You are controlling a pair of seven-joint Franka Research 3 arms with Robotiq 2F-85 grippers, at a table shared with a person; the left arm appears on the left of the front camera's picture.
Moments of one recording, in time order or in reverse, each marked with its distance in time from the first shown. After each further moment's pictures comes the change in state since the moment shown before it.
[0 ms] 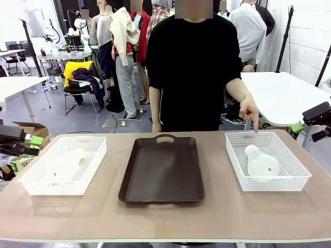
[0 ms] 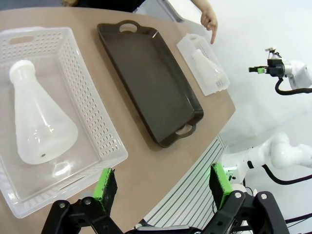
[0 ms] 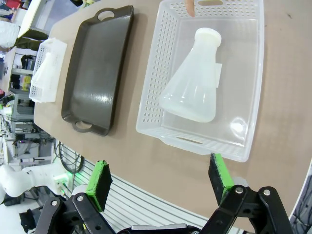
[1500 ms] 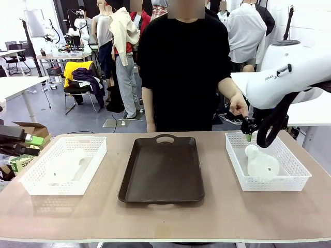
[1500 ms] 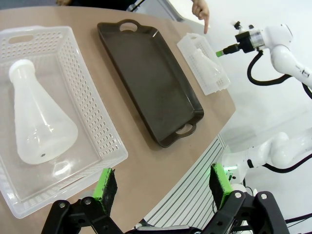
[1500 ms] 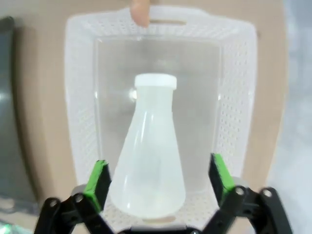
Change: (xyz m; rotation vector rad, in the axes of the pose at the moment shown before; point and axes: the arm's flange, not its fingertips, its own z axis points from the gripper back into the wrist) left arm 0.000 0.000 -0.001 0.001 0.004 0.001; right arm 0.126 0.056 -0.189 -0.644 0.263 0.012
